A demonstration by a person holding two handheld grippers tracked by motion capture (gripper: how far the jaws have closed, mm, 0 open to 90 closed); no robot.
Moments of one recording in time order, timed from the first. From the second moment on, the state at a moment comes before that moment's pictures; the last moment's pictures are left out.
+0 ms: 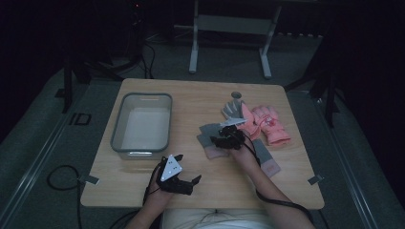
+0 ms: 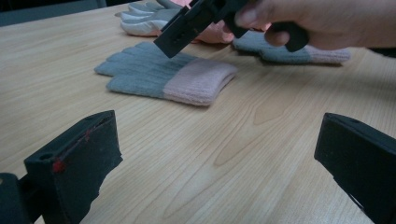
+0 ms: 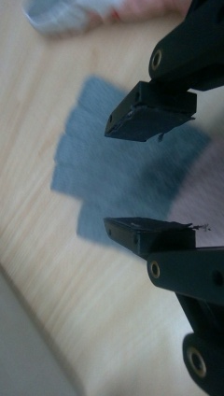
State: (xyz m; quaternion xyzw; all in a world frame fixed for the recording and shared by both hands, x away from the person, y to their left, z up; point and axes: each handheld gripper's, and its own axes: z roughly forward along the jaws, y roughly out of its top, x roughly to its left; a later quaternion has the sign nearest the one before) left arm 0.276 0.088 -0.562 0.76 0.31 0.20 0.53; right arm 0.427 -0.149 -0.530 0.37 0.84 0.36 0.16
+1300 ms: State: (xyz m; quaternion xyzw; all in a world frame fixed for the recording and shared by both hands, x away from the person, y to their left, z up) left arm 0.275 0.087 -0.562 0.76 0.31 0.22 0.53; right arm 0.332 -0.187 -0.481 0.51 0.75 0.39 0.16
